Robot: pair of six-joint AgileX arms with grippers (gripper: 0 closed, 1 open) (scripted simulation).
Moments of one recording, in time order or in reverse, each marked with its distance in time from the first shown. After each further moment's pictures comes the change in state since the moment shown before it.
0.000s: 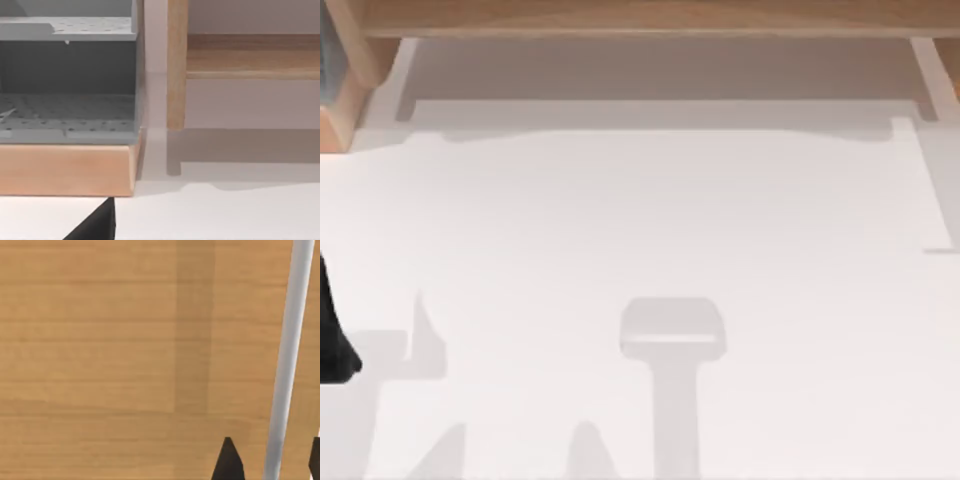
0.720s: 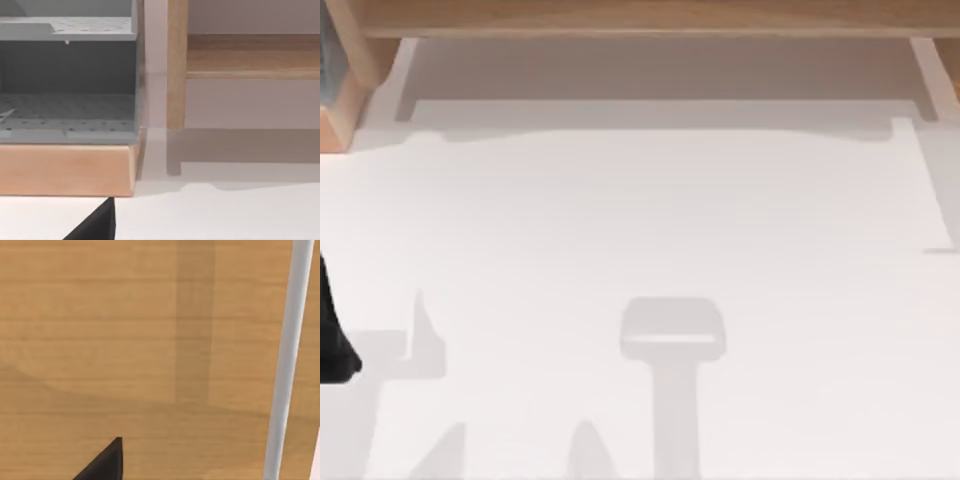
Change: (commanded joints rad) left arm 0.000 0.000 0.000 0.000 0.000 0.000; right arm 0.000 0.000 0.000 0.000 0.000 0.000
